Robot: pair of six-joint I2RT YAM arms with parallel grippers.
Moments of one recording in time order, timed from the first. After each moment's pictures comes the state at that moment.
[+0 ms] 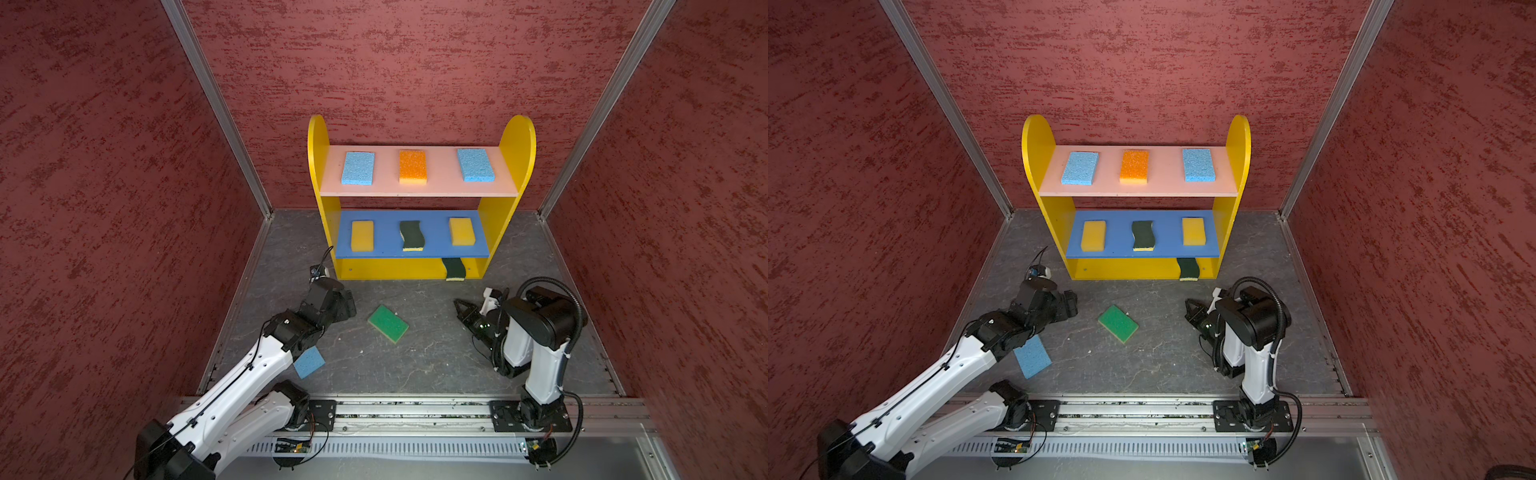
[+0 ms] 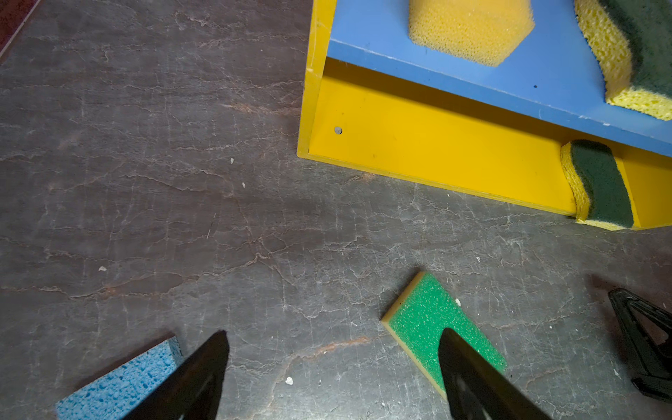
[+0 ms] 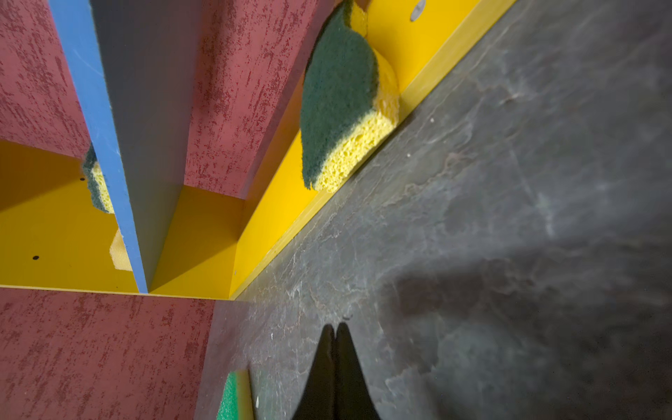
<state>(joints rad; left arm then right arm) -0.53 0.90 0.72 -0.65 -0.32 -0.63 0.40 1.95 0.16 1.53 -0.05 1.16</state>
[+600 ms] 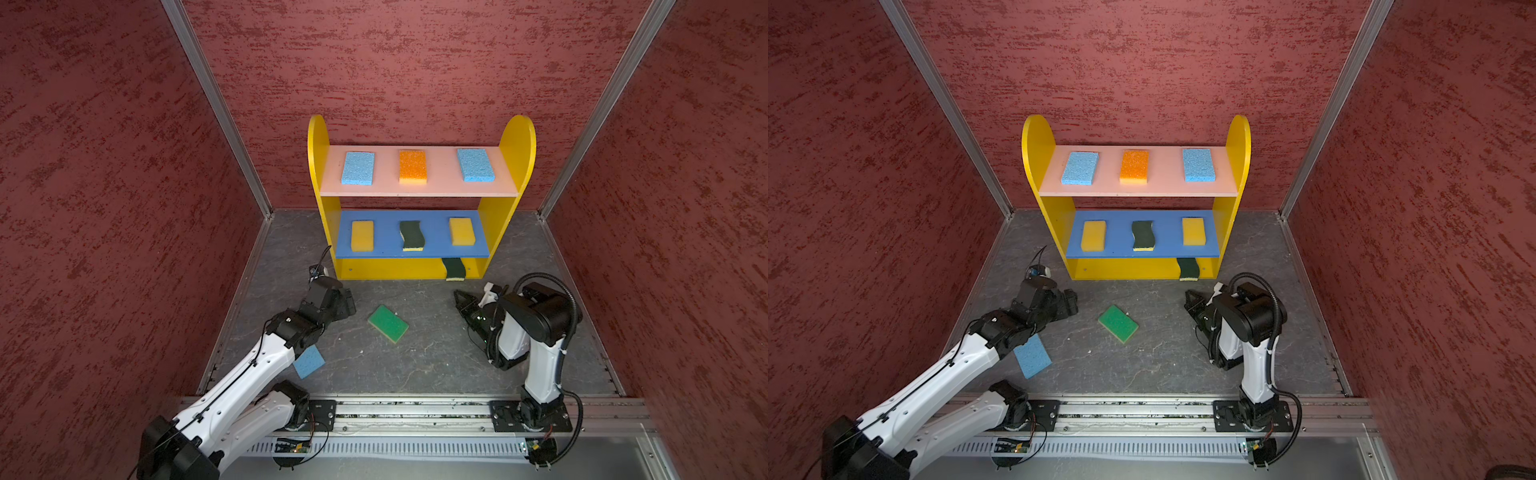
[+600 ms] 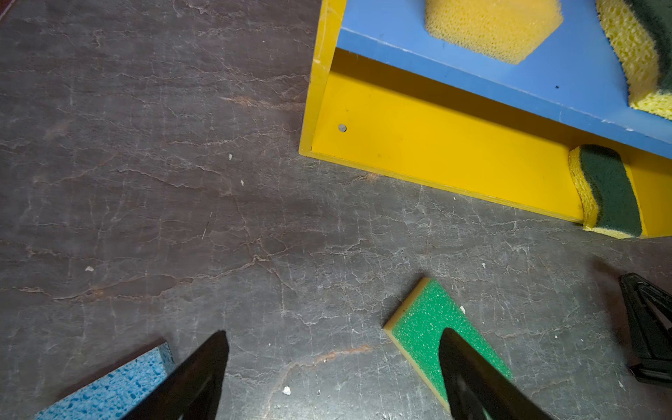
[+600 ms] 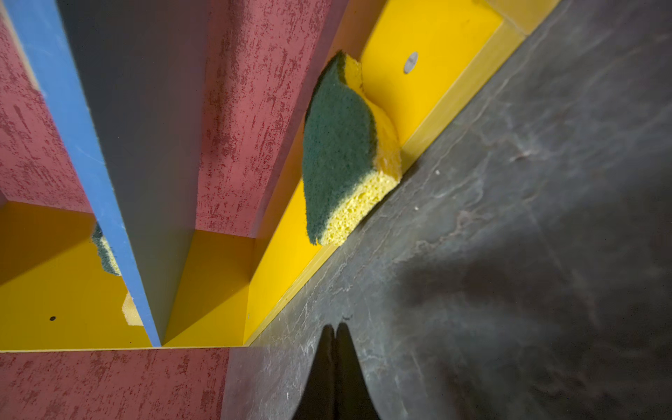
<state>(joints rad) -0.50 0.91 0.68 -0.60 -0.29 -0.63 0.40 2.00 0.23 1.53 0.04 1.23</state>
